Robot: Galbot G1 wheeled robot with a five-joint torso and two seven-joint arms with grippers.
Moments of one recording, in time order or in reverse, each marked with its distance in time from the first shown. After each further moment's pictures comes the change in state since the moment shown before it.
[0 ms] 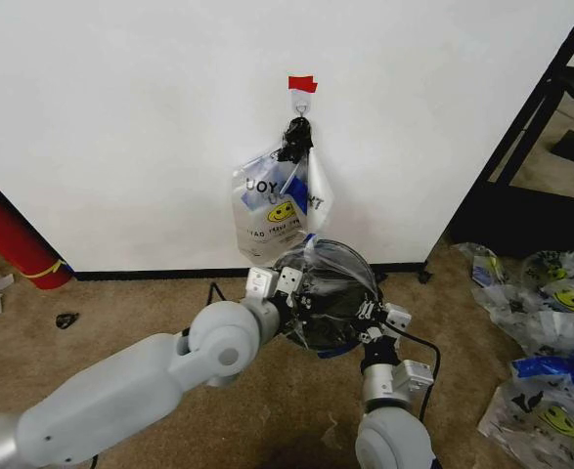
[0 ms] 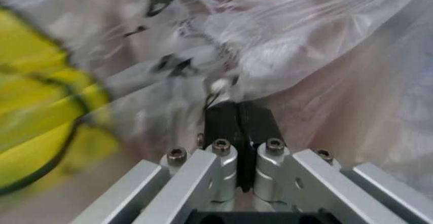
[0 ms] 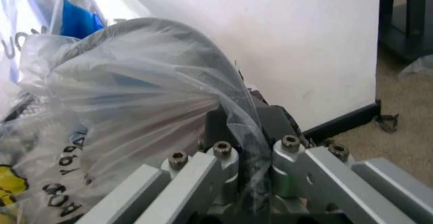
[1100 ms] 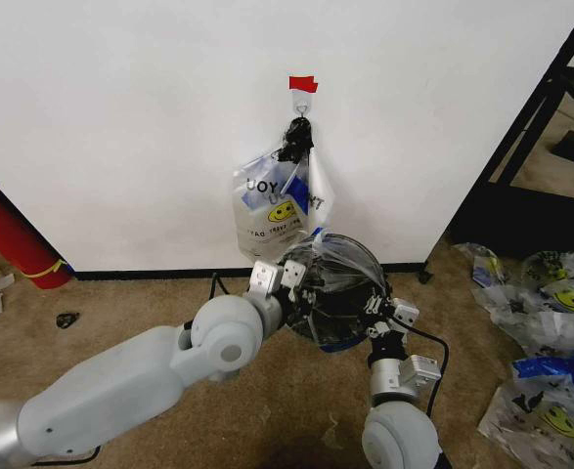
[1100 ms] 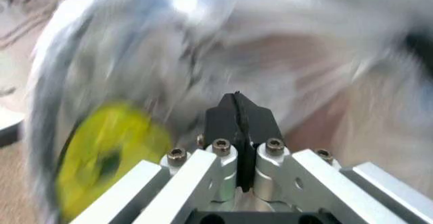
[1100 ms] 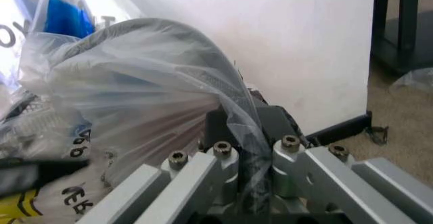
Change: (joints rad) left arm -0.064 -0.004 -0.014 -0.012 0.008 -0.003 -0.006; right arm 0.026 -0.011 0.020 -0.036 -0.020 0.009 -0.005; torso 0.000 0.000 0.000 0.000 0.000
